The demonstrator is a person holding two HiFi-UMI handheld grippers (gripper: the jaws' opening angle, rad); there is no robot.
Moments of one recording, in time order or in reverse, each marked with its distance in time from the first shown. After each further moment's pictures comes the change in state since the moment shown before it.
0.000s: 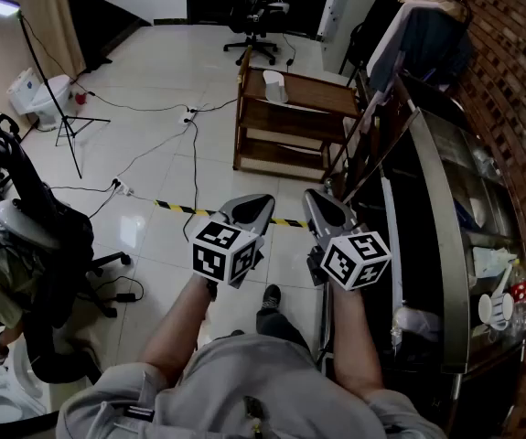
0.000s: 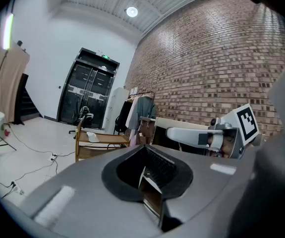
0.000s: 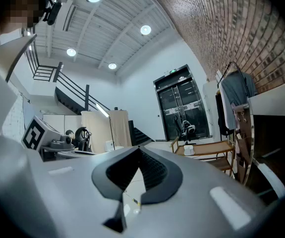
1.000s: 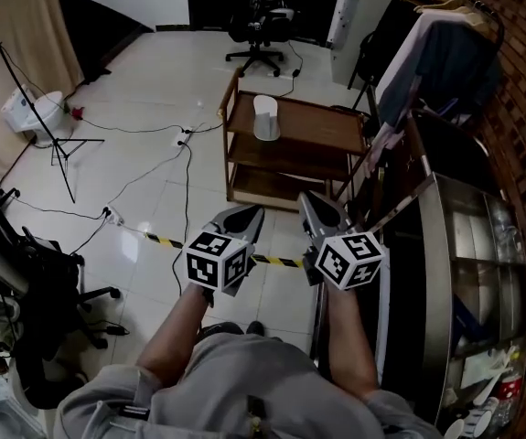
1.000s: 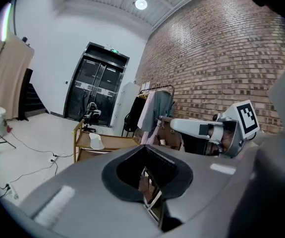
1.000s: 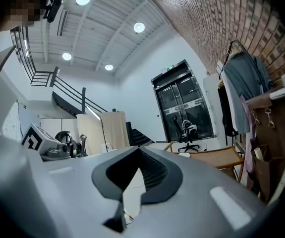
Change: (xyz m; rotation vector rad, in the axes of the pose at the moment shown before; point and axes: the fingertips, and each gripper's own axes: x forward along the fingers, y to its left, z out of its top) left arm 0.229 0.124 0.048 -0.052 0.028 0.106; right arm 0.172 -0.214 0.045 0.034 -0.006 0.051
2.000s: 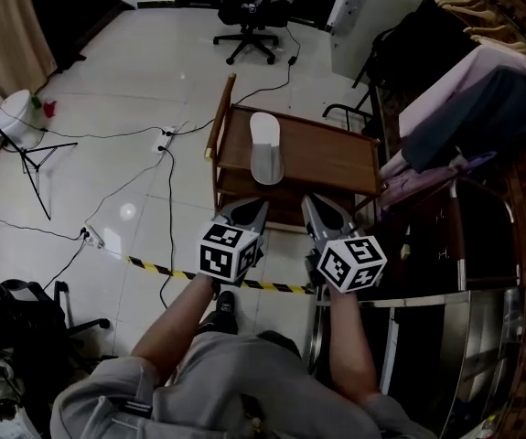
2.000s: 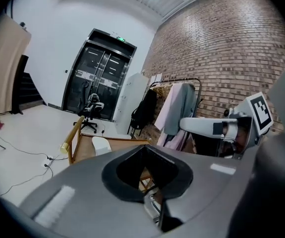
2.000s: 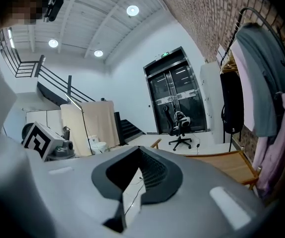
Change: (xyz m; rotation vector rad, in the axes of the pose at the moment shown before) left arm 0.231 0.204 0.057 -0.048 0.083 -0.004; right arm 0.245 -0.163 0.001 0.004 0.120 -0.089
